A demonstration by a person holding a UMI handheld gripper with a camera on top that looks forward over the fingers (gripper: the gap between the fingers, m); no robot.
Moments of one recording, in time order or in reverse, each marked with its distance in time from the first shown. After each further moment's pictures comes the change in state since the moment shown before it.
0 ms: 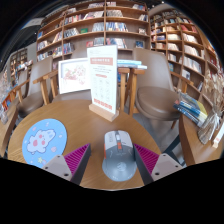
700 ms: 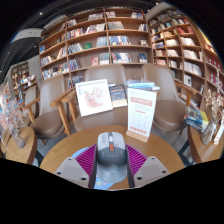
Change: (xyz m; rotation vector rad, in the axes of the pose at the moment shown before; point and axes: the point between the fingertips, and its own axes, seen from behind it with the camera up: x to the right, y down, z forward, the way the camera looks) arm -0.137 -0.095 -0.085 0.126 -0.060 0.087
